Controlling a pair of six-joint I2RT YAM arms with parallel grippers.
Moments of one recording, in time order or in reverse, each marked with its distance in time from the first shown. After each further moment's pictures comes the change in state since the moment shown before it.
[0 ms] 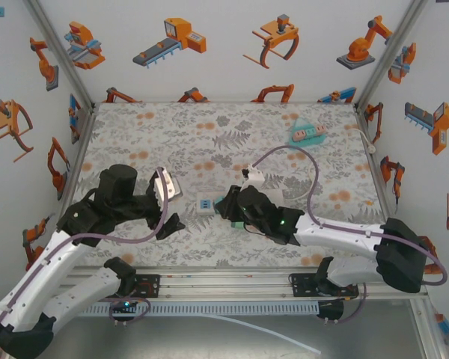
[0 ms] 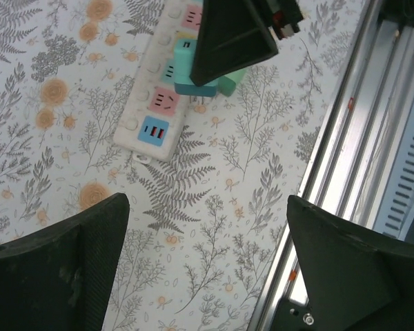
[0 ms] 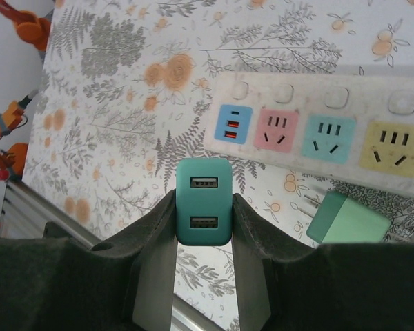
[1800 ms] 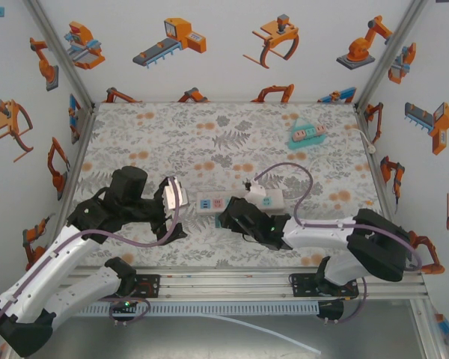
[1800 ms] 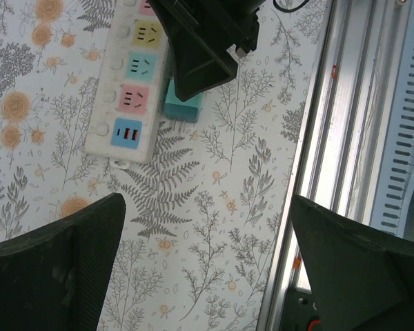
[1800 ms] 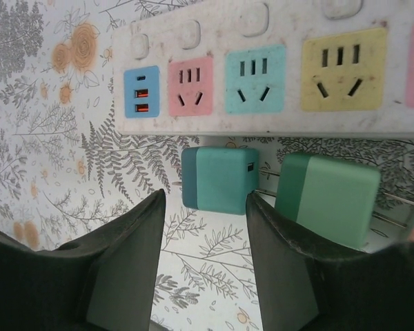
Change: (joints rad) left arm -0.032 0.047 -0.043 0.003 0.054 0.091; right arm 0.019 0.125 -0.094 0.037 0.060 0.180
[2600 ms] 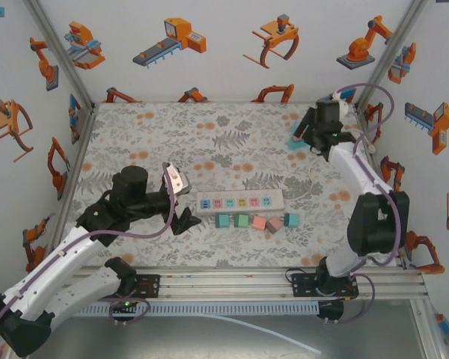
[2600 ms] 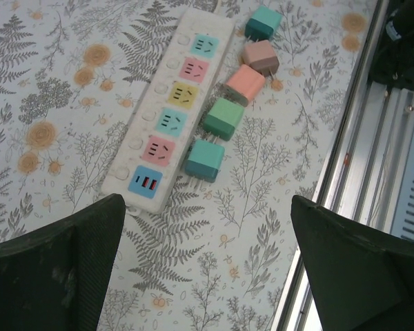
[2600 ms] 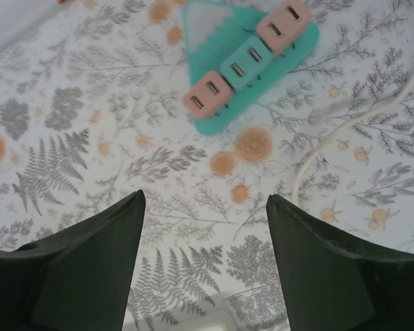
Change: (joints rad) left arm -0.022 -0.007 -0.116 0.372 -0.048 -0.292; right arm -1.018 0.241 0.733 -0.470 -0.237 -0.554
